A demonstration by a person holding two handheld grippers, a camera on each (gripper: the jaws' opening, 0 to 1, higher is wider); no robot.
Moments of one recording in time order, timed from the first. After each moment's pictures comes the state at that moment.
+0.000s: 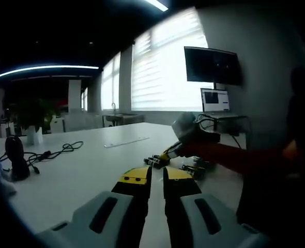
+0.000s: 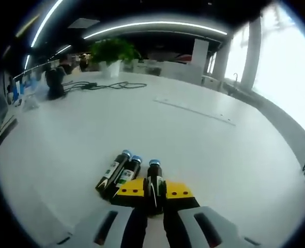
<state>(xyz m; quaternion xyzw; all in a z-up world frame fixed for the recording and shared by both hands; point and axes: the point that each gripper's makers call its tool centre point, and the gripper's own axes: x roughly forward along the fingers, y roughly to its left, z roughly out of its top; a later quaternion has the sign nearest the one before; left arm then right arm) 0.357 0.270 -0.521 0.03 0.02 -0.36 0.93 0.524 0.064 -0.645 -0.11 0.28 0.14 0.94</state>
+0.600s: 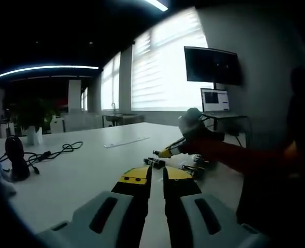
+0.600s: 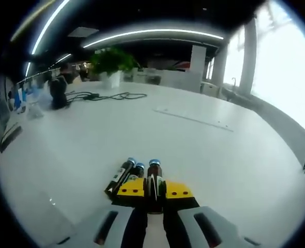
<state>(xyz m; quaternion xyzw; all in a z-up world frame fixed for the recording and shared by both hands) 0.357 0.268 -0.520 0.03 0.02 -0.36 0.93 0.523 0.063 -0.624 -0.10 0.24 0.15 0.95</state>
